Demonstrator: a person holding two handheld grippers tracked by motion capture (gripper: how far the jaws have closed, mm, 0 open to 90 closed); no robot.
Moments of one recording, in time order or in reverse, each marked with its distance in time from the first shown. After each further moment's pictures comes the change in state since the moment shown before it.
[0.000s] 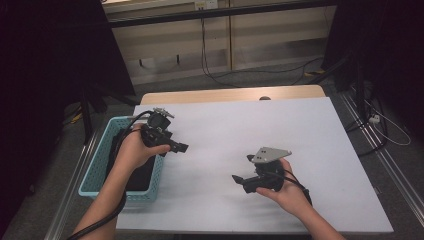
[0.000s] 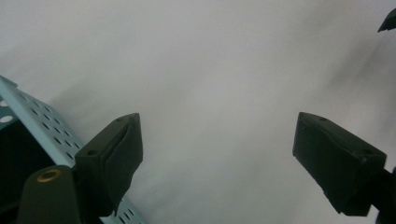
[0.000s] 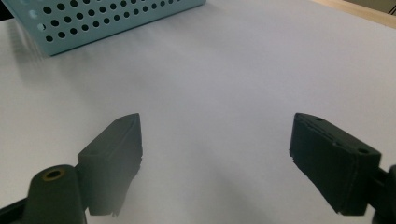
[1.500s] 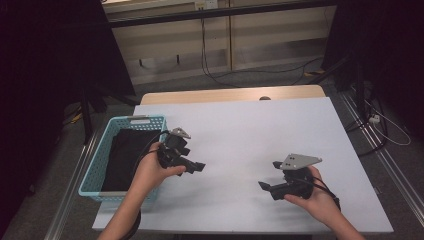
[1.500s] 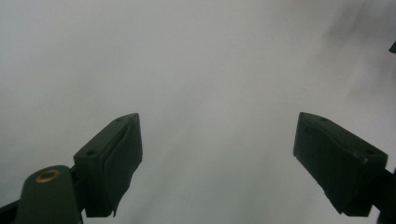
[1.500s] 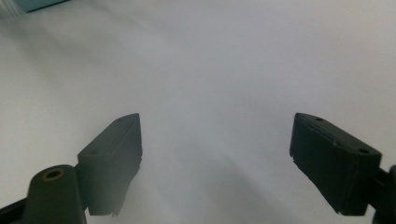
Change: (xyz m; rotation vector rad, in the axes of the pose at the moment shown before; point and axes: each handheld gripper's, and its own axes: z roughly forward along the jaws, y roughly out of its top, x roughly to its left) left arm -0.045 -0.025 0.039 -0.050 -0.098 0.048; right arm -0.028 -0.041 -0.049 0.063 -0.042 0.022
